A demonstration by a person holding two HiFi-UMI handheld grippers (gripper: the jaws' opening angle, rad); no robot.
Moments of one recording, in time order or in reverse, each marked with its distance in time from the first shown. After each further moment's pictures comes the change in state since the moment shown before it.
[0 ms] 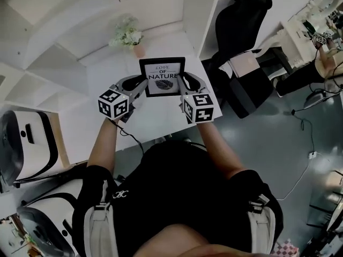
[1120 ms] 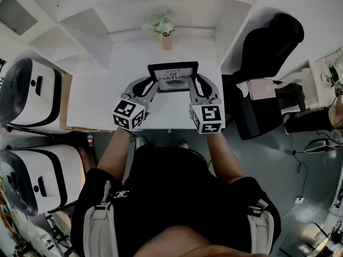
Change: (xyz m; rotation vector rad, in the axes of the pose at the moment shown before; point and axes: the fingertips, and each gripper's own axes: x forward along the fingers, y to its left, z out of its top) left arm -0.059 -0.060 0.002 0.077 -0.181 0.431; right arm -0.039 0.038 0.030 -0.233 -0.158 0.215
